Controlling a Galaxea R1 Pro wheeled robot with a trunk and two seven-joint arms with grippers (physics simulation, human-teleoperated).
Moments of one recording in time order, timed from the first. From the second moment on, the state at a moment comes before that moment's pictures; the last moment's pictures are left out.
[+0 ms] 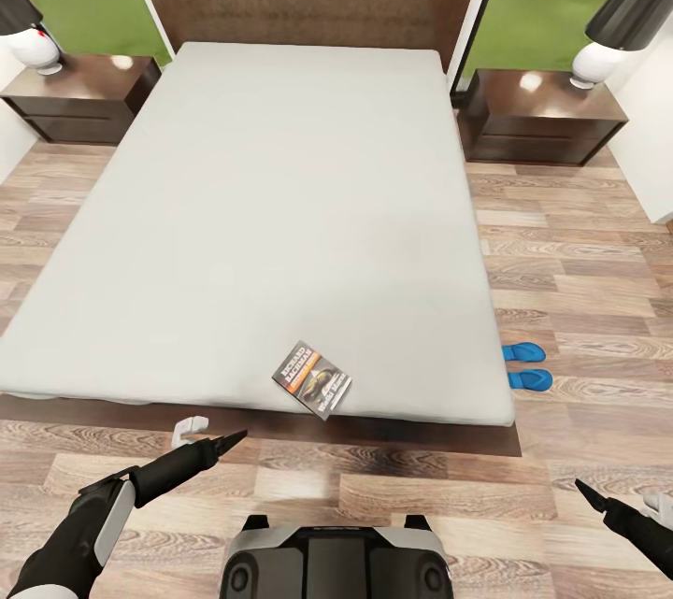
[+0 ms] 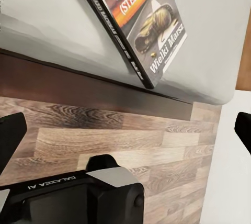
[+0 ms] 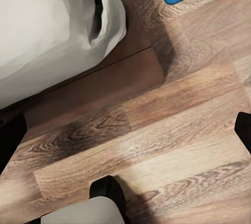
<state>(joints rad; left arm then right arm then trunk) -0.44 0.15 0.27 -0.82 0.22 0.43 -0.89 -0.41 -0.52 -0.24 -0.31 -0.56 -0.06 0.64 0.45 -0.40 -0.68</state>
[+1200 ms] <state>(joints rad) -0.44 0.15 0.27 -0.82 0.22 0.43 -0.89 -0.41 -0.52 -0.24 -0.30 -0.56 -0.06 0.64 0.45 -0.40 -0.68</state>
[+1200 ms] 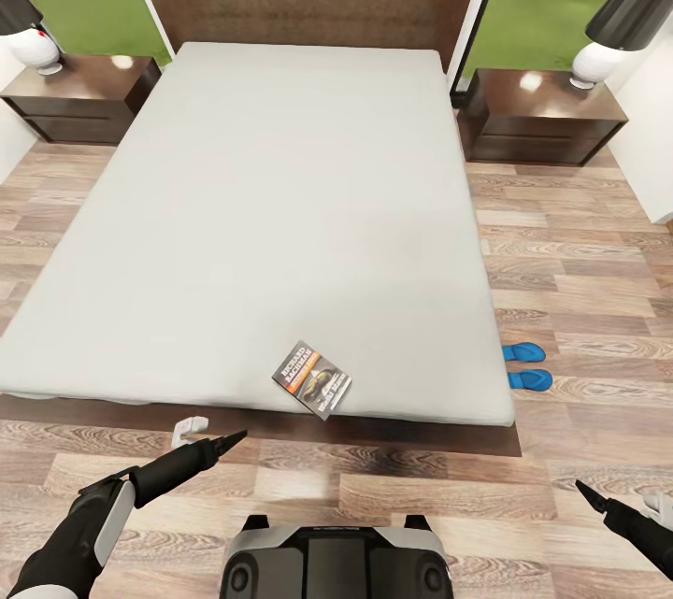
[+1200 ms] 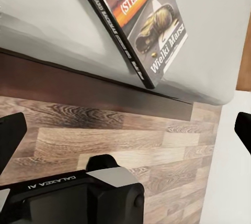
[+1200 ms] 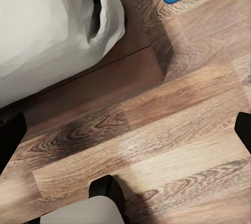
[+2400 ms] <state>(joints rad) -0.44 0.15 0.27 -0.81 0.22 0.44 -0.90 -0.41 -0.52 -0.24 -0.30 -0.56 -0.06 0.64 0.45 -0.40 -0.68</state>
